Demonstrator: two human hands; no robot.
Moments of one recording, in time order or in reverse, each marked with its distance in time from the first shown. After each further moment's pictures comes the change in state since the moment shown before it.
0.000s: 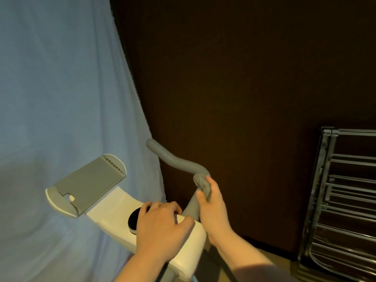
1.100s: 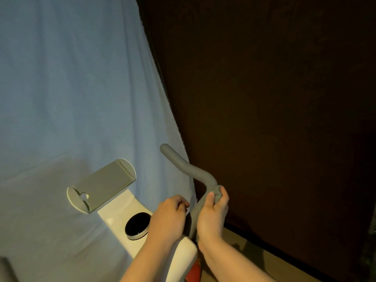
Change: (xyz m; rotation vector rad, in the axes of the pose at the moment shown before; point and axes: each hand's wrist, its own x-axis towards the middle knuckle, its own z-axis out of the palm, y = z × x) left_hand 0.049 0.026 0.024 -0.334 0.039 -0.314; right_hand 0.029 -0.006 0.003 0.310 0.110 0.205
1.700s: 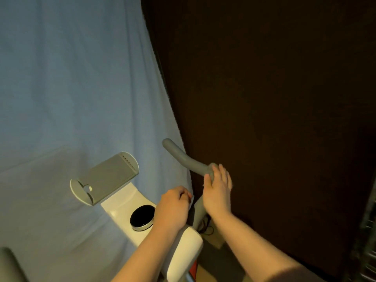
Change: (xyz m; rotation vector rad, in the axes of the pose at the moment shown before) left_hand 0.003 0.002 -0.004 -0.114 0.018 -0.027; right_hand 0.034 -0.014 -0.001 -0.612 -0.139 -0.310
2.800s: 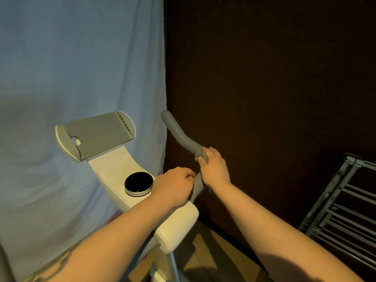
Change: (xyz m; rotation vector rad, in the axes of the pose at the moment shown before) left_hand -0.001 -0.010 -0.004 0.180 -0.253 0.173; right_hand 0.023 0.000 -0.004 -0.469 -0.153 -0.159
